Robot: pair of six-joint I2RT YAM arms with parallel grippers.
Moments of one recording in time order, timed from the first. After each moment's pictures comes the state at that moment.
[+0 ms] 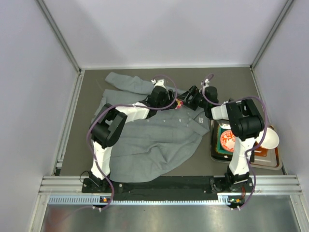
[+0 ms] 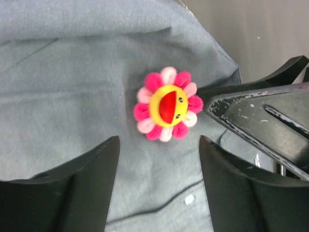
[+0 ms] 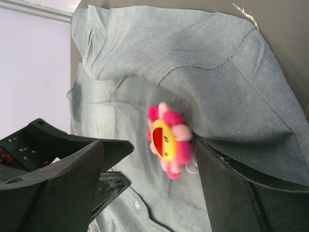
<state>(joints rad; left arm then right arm) -0.64 2.06 1.31 0.21 -0.04 -0.67 0.23 2.00 0.96 0.66 -0.48 0.91</state>
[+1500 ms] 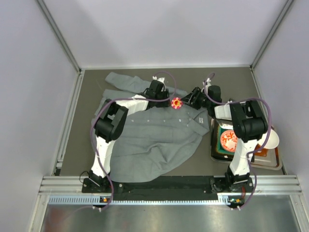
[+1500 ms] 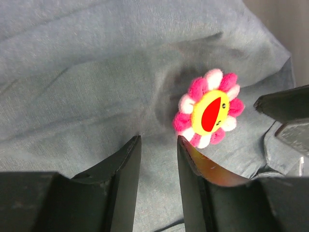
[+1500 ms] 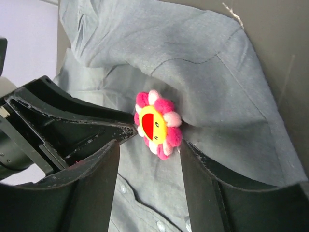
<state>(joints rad) -0.57 2.17 1.52 -0.09 0.09 -0.50 0.18 1.95 0.95 0.56 -0.54 0.79</state>
